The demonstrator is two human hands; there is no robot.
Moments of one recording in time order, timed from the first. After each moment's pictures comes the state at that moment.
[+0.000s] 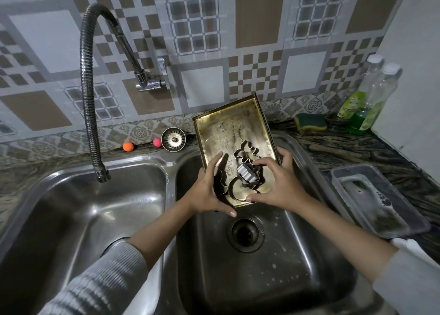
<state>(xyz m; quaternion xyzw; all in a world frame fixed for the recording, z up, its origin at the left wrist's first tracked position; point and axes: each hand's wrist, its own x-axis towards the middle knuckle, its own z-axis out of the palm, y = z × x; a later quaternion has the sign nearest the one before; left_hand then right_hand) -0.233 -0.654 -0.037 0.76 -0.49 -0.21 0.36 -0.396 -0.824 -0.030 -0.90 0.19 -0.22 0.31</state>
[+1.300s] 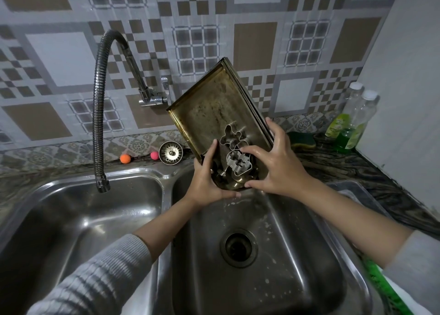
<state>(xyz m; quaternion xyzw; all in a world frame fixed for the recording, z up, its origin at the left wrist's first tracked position) -0.235 -0.681 -0.003 0.72 -0.48 -0.07 0.49 -0.388 -0.828 0.062 -0.96 0.09 -0.26 0.07</state>
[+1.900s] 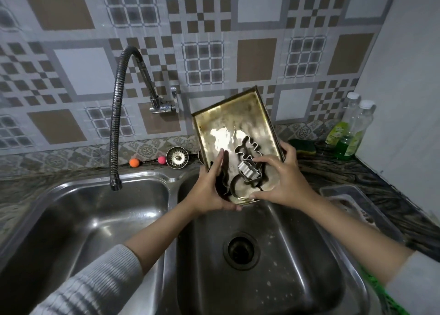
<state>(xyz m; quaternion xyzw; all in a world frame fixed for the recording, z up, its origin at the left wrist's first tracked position) -0.250 -0.656 0.019 0.75 -0.50 -0.14 0.41 -0.415 -0.819 0.048 -0.91 0.16 -0.26 0.27</state>
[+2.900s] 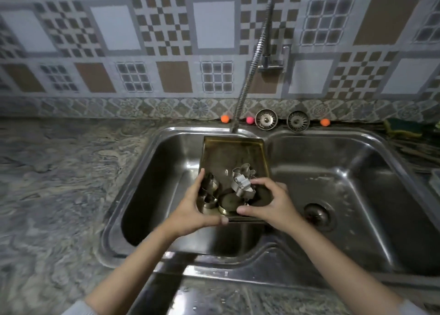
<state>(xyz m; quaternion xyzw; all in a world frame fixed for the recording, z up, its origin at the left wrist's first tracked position) -0.258 -0.339 -0.013 0.76 -0.27 -0.24 0.54 -0.362 -0.547 -0.017 -0.83 0.17 -0.10 0.53</state>
